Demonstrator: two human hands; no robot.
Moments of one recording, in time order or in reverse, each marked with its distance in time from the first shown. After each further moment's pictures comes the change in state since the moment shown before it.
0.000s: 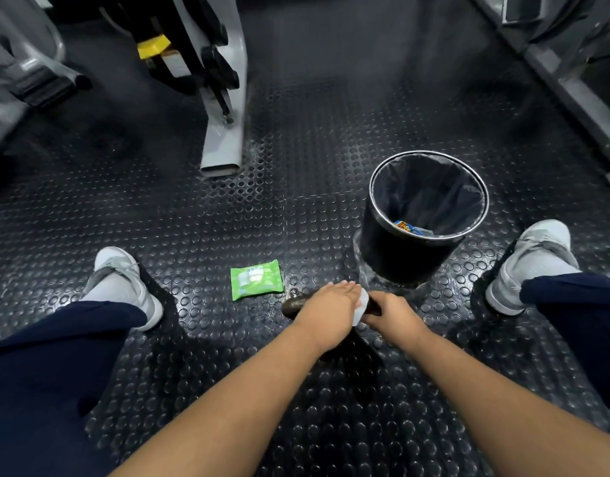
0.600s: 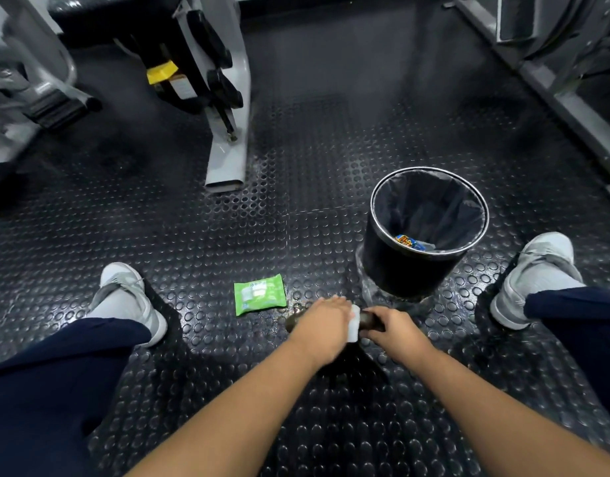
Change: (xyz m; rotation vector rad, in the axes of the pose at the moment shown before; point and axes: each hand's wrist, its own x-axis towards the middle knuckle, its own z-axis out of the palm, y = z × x) left_hand -0.013 0.000 -0.018 0.027 0.006 -0.069; right_hand -0.002 -0.003 -0.001 0.022 -0.013 0.030
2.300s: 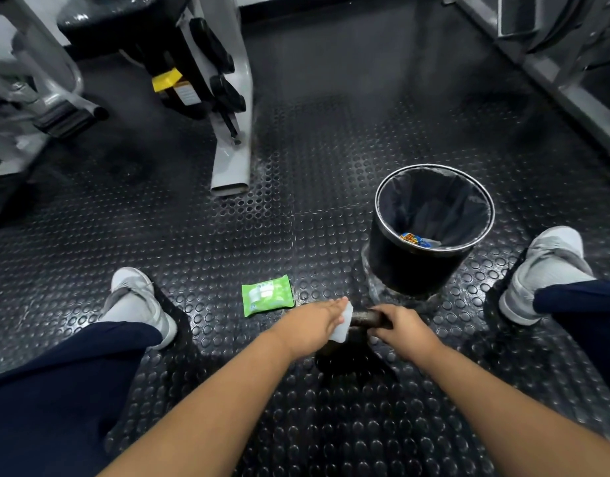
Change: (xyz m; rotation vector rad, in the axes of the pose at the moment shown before) left_hand -0.008 -0.050 -0.010 -0.074 -0.135 0.127; right_hand -0.001 -0.001 -0.001 -0.002 0.003 -0.009
